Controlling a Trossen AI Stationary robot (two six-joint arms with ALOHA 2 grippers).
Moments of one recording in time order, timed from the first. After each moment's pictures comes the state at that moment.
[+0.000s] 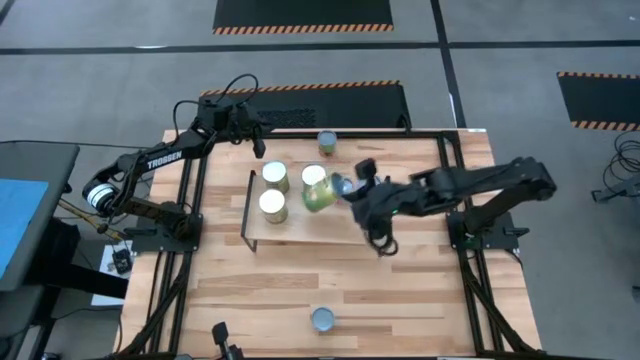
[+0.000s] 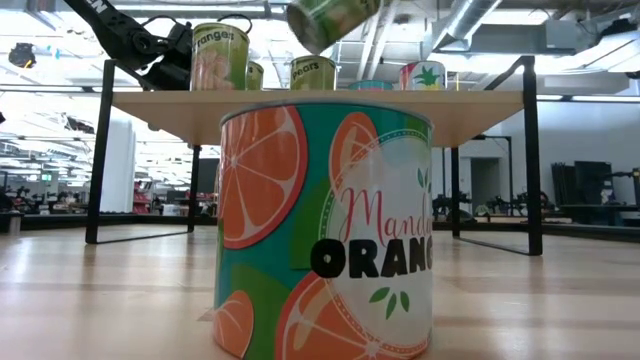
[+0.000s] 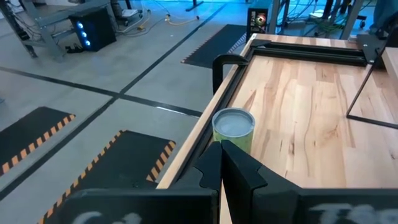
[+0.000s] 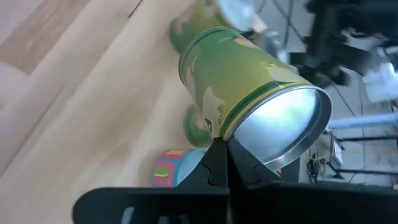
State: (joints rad) left arm 0.92 1.33 0.78 0.19 0.46 0.26; right arm 0.21 1.46 1.55 -0.83 0.49 -0.53
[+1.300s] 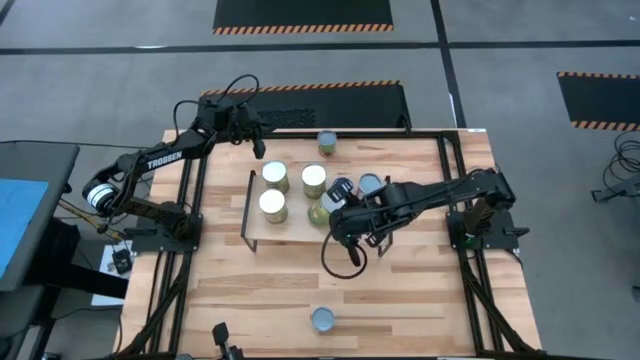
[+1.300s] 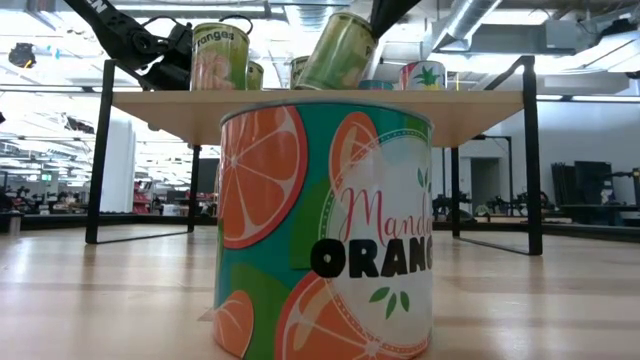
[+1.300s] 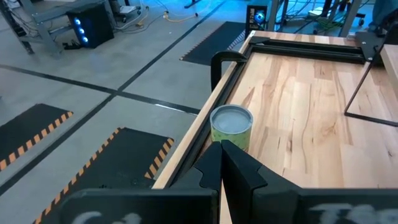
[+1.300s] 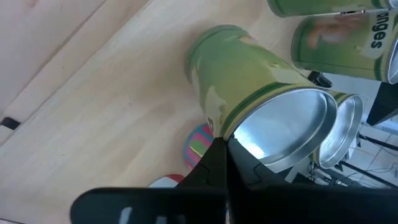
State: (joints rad) left arm 0.92 1.33 0.78 0.17 0.46 0.26; right arm 0.24 1.81 1.90 -1.30 0.50 -0.64
